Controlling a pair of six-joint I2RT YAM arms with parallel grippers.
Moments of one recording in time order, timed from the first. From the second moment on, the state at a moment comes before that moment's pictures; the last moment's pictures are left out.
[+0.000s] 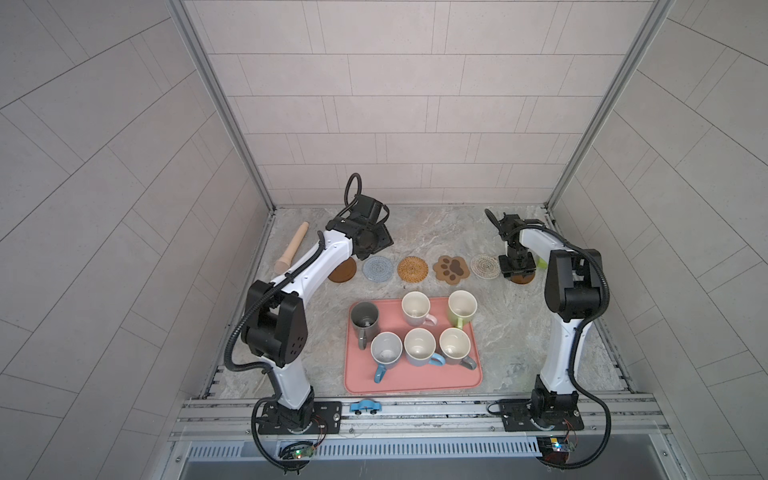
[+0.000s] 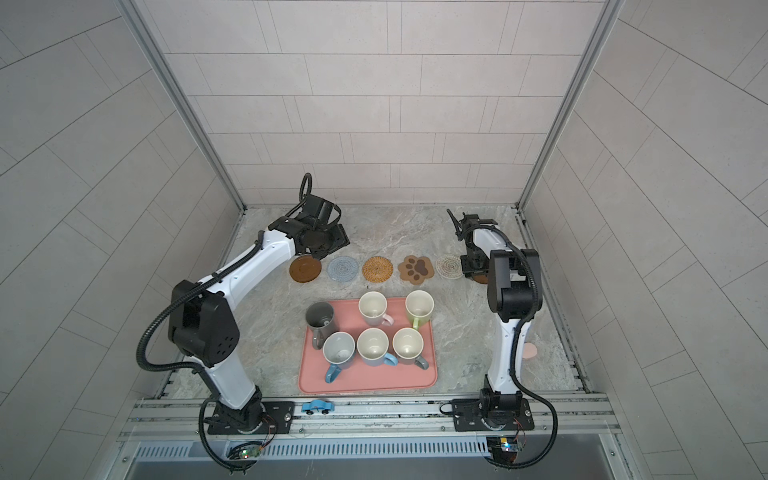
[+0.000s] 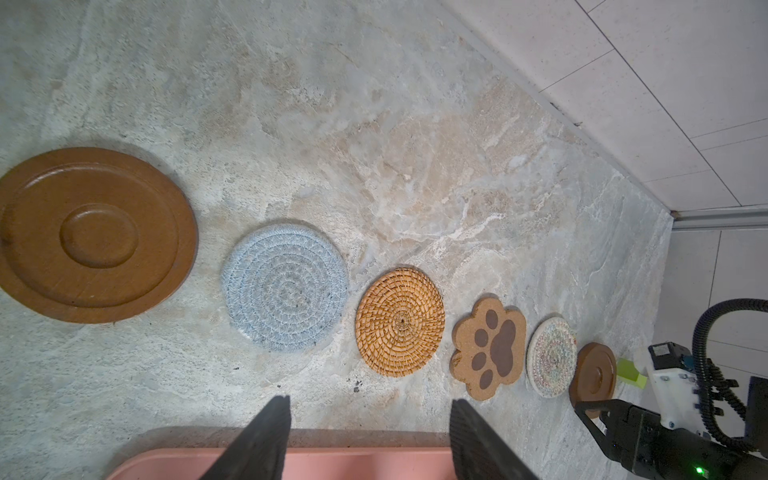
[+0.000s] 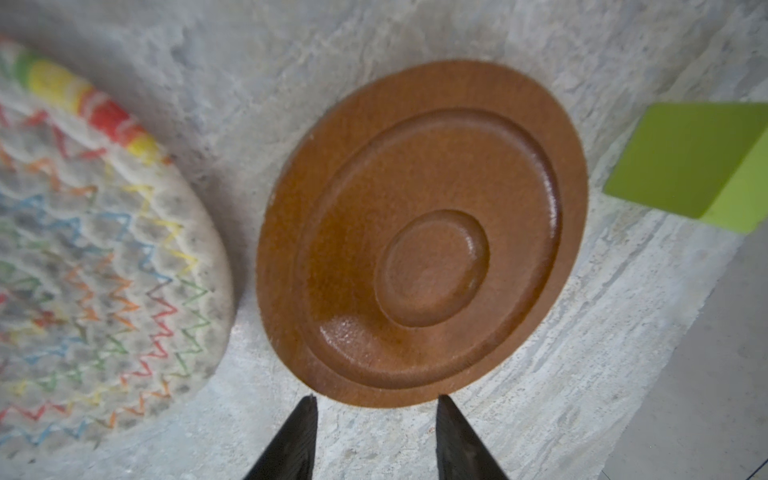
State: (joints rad) left arm -0.41 1.77 1.57 -0.74 0.00 -0.83; right arm -0.03 2.09 1.59 -1.06 0.27 0.06
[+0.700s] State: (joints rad) left arm -0.41 1.77 1.57 -0.74 0.00 -0.83; right arm -0.03 2.13 1.63 -1.06 0.30 0.08
